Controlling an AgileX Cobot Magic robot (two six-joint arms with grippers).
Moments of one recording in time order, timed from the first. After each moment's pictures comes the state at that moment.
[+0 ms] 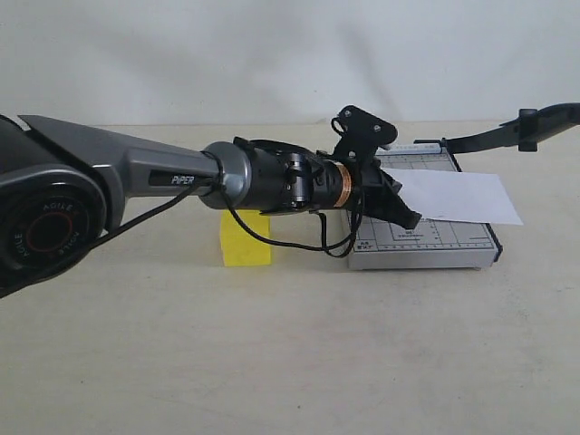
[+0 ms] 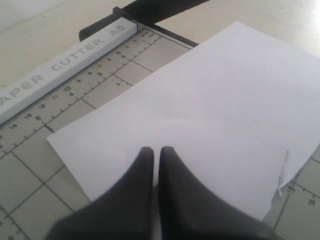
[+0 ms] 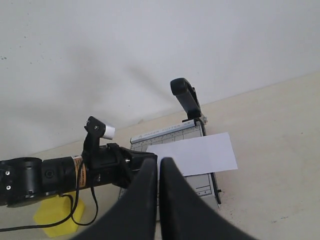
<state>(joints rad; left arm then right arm) -0.84 2.49 -1.78 1.00 -0.16 -0.89 0.10 0.10 -0.23 0.16 0.32 0.21</state>
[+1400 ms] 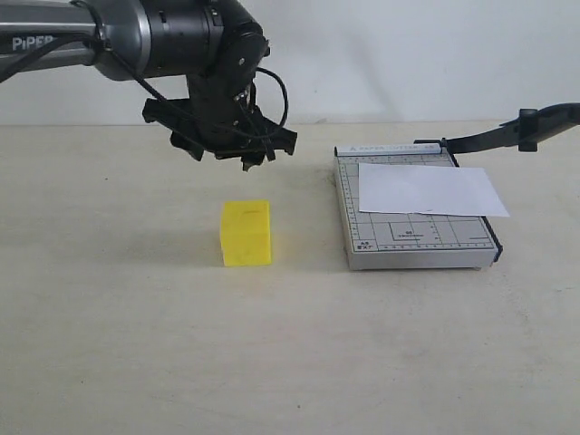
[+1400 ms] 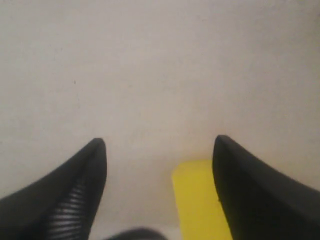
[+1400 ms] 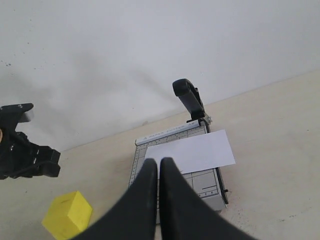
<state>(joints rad) -0.76 2.15 -1.78 0.48 0.98 -0.67 0.10 0.10 -0.23 0.18 0.31 0.23</state>
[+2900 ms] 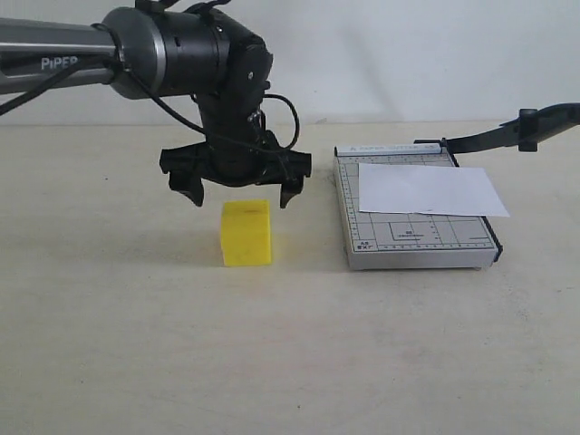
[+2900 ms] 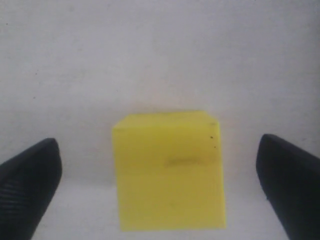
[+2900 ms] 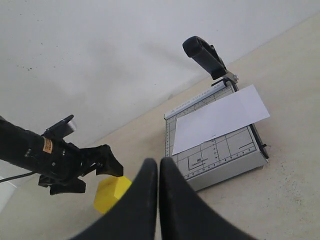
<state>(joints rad) -0.76 2.20 -1.78 0.26 1.00 -0.72 0.10 0.10 -0.23 0.37 0.39 0.29</state>
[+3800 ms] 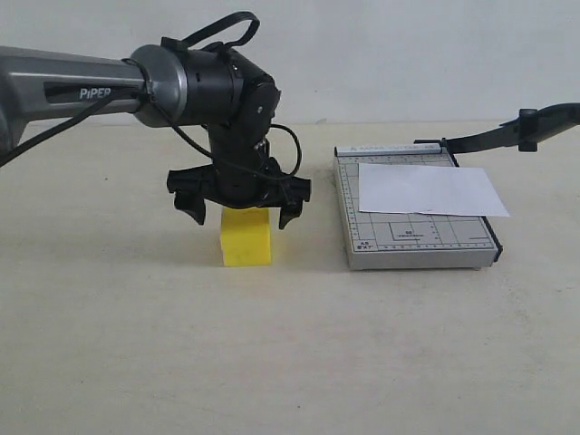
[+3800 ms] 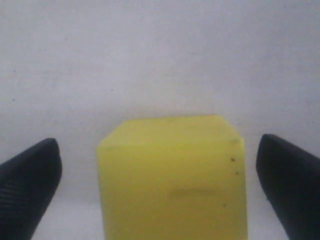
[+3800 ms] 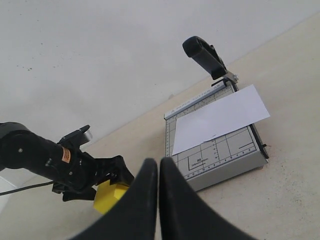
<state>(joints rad) -0.76 2.28 -1.78 0.27 0.97 -0.72 0.10 0.10 -0.23 0.37 0.39 0.29</state>
